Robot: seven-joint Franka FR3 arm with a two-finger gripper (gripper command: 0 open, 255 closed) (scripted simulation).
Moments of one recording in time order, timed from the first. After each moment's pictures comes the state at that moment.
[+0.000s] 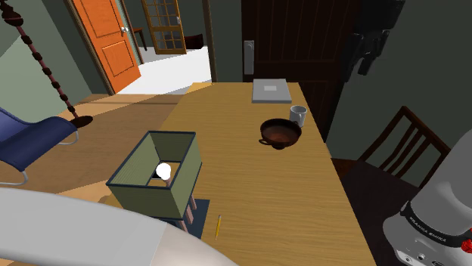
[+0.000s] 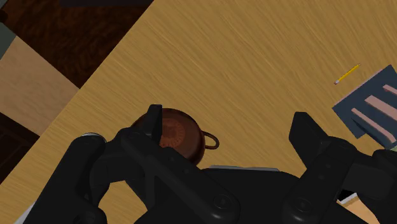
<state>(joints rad) 0.02 -0.82 0.06 -2.32 0.10 1.53 0.15</state>
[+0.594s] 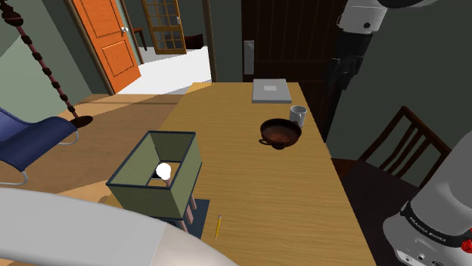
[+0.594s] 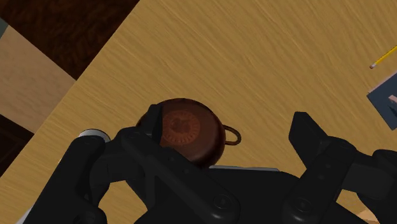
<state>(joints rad) -0.01 -0.71 -0.01 -2.43 0.06 1.76 0.07</state>
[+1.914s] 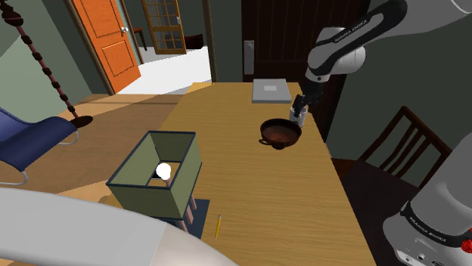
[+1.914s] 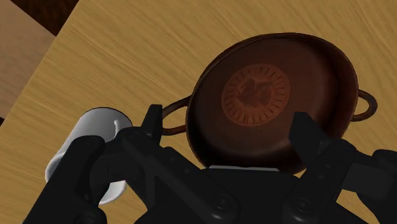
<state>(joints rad) -0.05 -0.07 -0.20 -2.38 0.16 2.37 -0.23</state>
